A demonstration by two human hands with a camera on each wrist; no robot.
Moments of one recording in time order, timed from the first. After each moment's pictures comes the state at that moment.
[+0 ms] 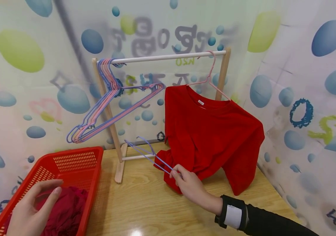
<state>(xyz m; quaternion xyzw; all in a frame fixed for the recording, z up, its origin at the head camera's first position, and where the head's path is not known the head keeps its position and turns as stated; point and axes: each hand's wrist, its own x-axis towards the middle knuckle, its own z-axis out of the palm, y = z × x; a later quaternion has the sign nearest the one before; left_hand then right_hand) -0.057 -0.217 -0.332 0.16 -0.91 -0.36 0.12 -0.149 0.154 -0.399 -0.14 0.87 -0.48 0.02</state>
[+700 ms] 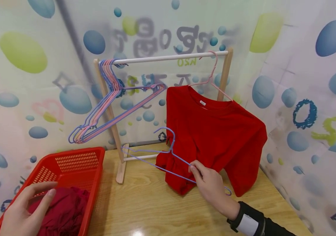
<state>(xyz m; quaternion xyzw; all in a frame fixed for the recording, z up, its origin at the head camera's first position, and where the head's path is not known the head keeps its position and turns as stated) -0.051 -0.227 -0.332 0.15 -0.92 -0.31 0.17 -0.149 0.196 -0.406 -0.15 0.90 -0.34 -0.23</state>
